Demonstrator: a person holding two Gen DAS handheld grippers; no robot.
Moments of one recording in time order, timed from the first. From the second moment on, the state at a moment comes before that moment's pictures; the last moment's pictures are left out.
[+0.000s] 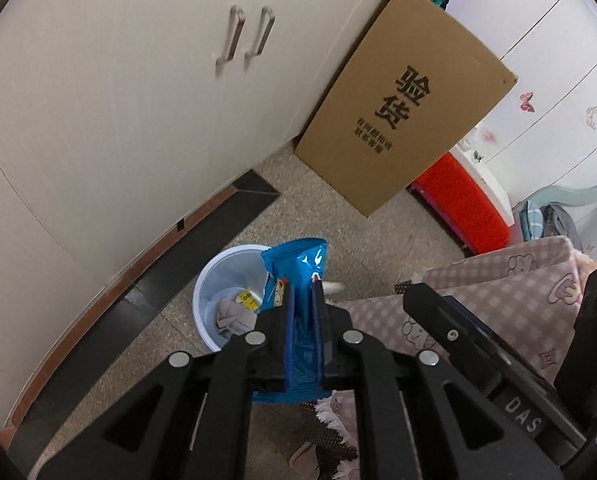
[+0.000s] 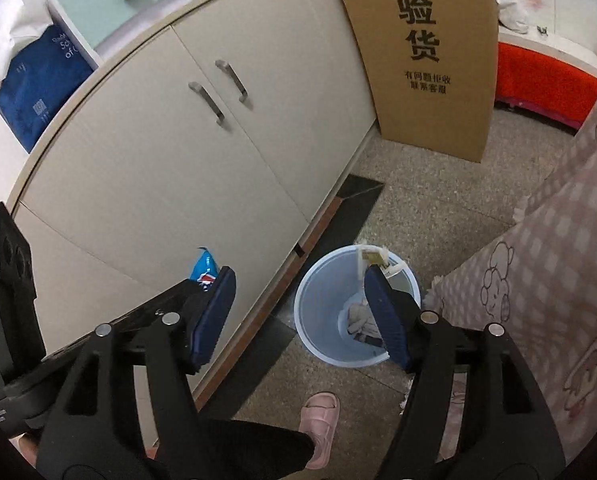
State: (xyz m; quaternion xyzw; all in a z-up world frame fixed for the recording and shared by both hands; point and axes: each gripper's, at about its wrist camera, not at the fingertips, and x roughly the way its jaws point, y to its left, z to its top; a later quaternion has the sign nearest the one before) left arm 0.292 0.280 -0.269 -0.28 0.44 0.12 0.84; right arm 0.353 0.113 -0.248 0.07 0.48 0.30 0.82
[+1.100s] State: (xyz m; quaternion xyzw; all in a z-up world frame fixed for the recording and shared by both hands) left arm 0.332 0.252 -0.269 -0.28 0.45 0.10 0.84; right arm 0.337 0.066 -0.203 0.05 0.35 0.21 0.91
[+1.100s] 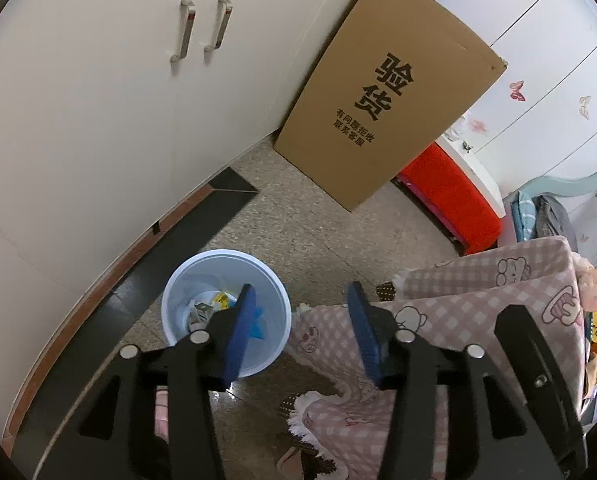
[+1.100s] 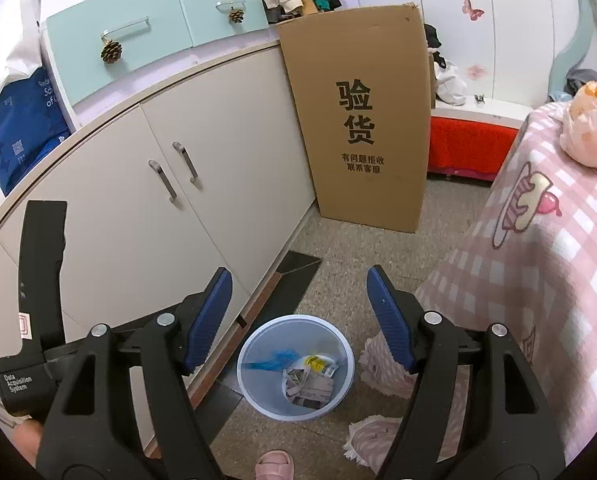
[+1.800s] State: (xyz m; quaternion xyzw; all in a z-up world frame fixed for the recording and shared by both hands) left arm 0.235 0.170 -0.145 -0.19 0.34 0.12 0.91; right arm 0.241 -0.030 -0.114 0.11 0.30 0.20 0.93
